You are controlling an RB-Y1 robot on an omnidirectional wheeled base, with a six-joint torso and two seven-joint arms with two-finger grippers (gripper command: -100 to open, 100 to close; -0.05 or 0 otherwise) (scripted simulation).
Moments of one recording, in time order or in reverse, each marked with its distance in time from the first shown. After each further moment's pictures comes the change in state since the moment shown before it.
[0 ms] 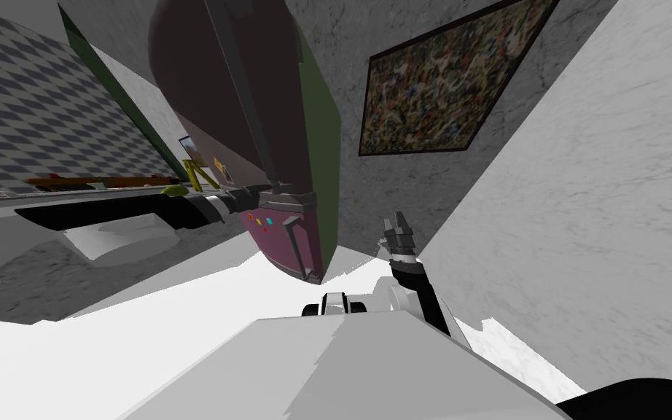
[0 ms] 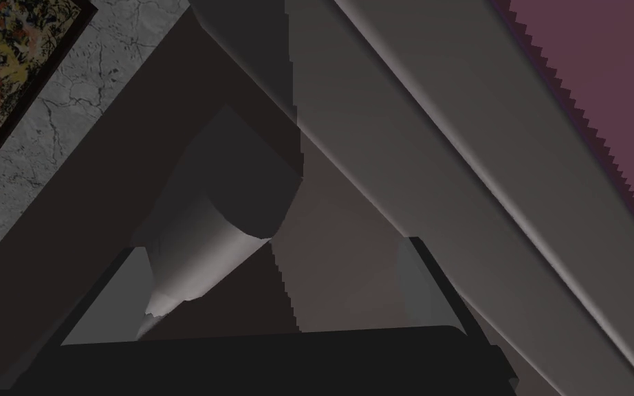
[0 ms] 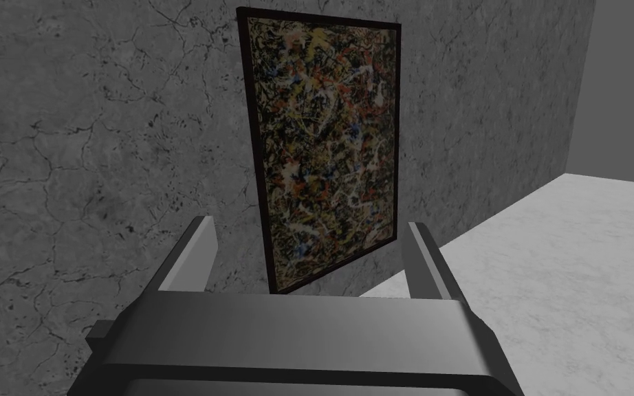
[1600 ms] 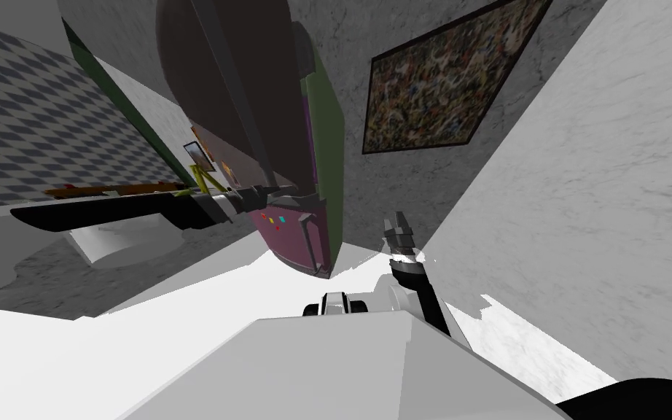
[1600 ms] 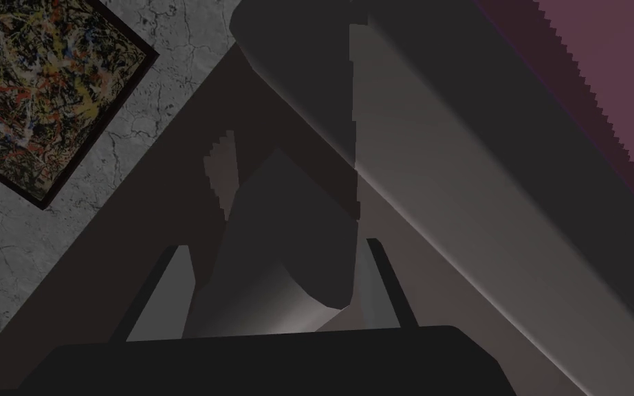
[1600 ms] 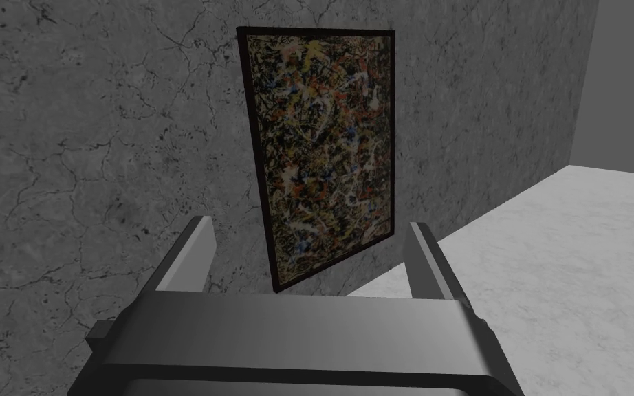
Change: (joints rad) left arm -0.044 0.028 -0.024 -0.080 0.013 -0.019 0.005; right arm 0.000 -0.001 -0.001 0.000 0.000 0.000 0.000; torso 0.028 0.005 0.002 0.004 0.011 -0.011
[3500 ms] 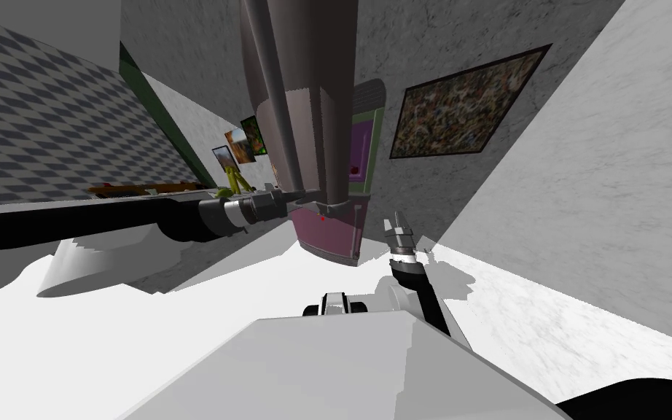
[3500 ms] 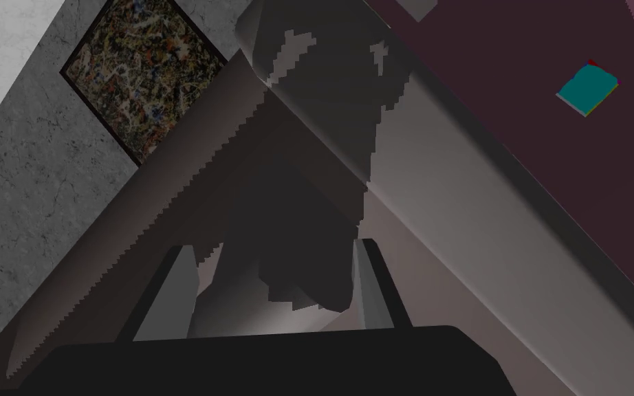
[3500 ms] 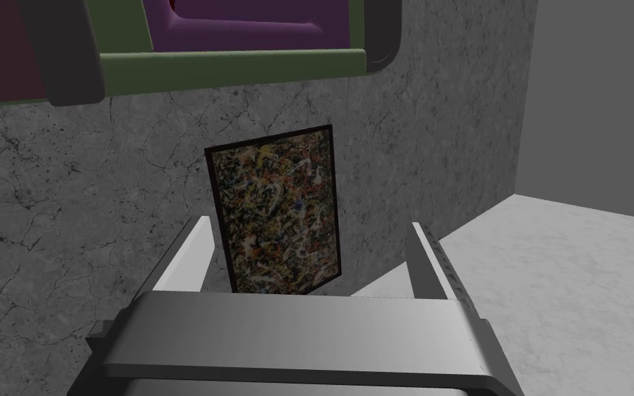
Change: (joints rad) left arm 0.054 0.129 0.066 -0.237 0.123 -0.139 -0.023; right arm 0.000 0.000 0.000 0.000 0.000 0.000 0.000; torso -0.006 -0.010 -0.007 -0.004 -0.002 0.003
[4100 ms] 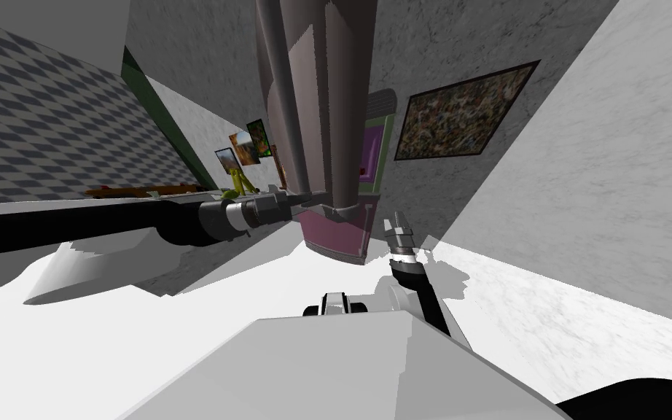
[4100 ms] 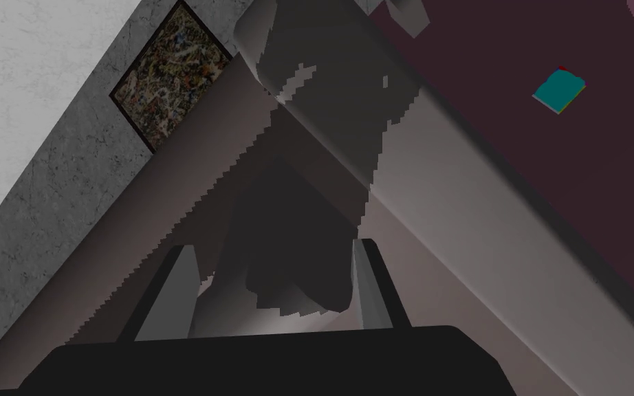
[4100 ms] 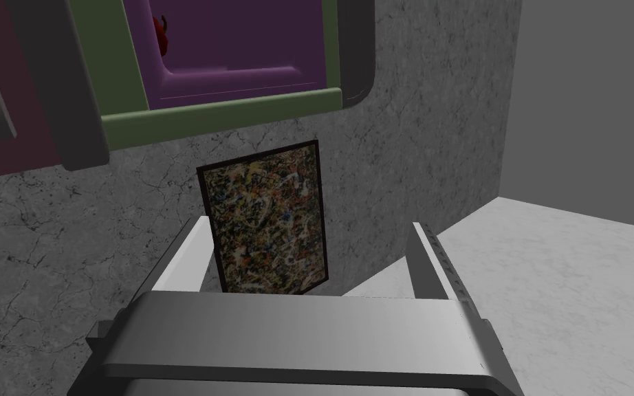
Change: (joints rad) left arm 0.039 0.052 0.041 -0.040 0.016 -0.048 0.006; right arm 0.000 0.000 0.000 0.000 0.000 0.000 0.000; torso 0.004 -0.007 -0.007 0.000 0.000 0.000
